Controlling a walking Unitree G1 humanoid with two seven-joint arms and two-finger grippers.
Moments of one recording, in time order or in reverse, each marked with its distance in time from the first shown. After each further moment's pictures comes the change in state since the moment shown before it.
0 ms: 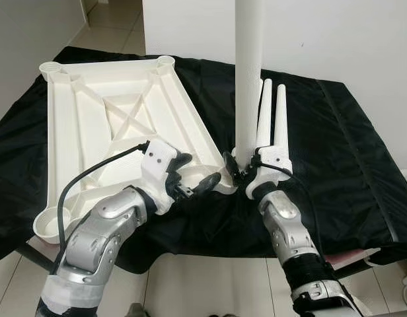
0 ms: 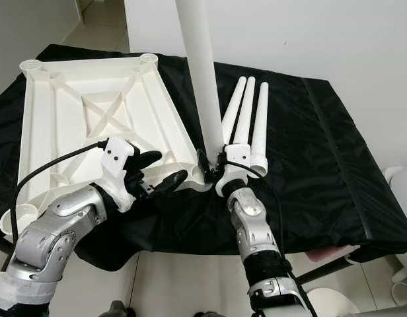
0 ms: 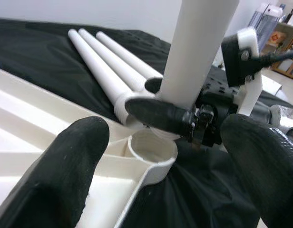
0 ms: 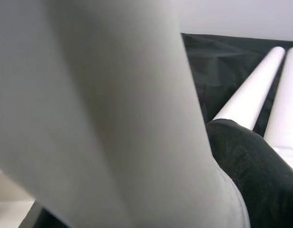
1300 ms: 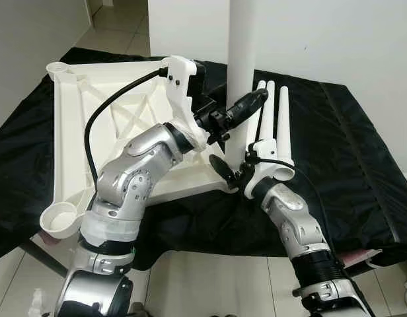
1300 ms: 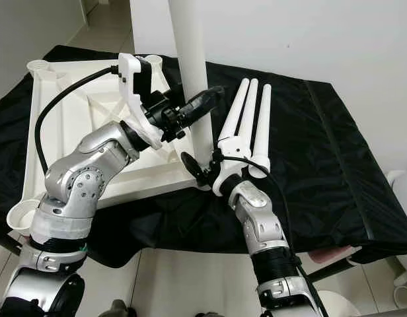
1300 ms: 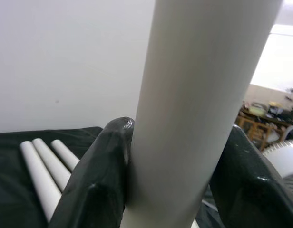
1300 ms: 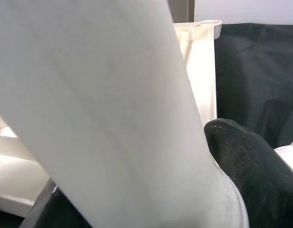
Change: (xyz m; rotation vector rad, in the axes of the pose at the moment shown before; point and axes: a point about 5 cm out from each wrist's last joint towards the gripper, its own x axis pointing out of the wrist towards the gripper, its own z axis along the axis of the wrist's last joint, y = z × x) left arm 0.055 -0.001 0.087 -0.075 -0.361 -0.191; right arm -0.002 0.017 0.013 0.062 0.061 0.265
